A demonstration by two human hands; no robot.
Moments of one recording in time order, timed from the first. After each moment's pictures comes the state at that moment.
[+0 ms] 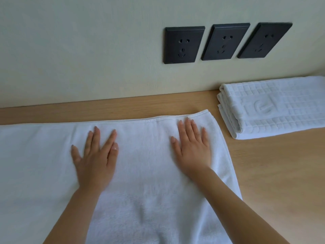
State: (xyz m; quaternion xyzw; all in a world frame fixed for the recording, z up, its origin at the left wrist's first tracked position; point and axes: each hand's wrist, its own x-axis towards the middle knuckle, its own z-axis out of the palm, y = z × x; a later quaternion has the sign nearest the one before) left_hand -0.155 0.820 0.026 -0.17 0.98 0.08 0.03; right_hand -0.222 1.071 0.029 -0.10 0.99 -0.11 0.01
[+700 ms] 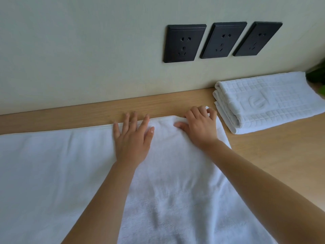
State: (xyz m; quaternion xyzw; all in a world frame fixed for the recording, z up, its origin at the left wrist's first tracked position) left_hand -0.232 0.868 0.022 -0.01 0.99 0.12 0.00; right_hand -0.285 1.077 0.034 -0.14 0.97 0.01 -0.19
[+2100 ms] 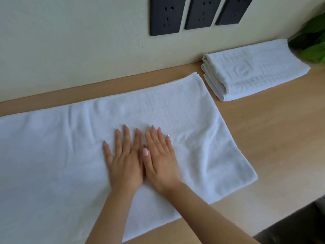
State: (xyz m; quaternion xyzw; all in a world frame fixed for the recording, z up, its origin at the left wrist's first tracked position) left_hand -0.094 0.865 0.018 0.00 1.00 0.07 -0.01; right_hand -0.089 0.979 0.032 -0.10 0.95 -0.30 0.02
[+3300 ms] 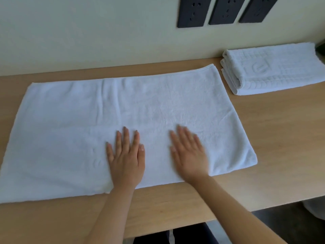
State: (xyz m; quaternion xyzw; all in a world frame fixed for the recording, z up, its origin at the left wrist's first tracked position) left_hand -0.003 0.848 0.013 -0.13 0.99 0.08 -0.04; right_hand -0.040 1.042 0.021 -0.17 0.98 -0.13 0.02
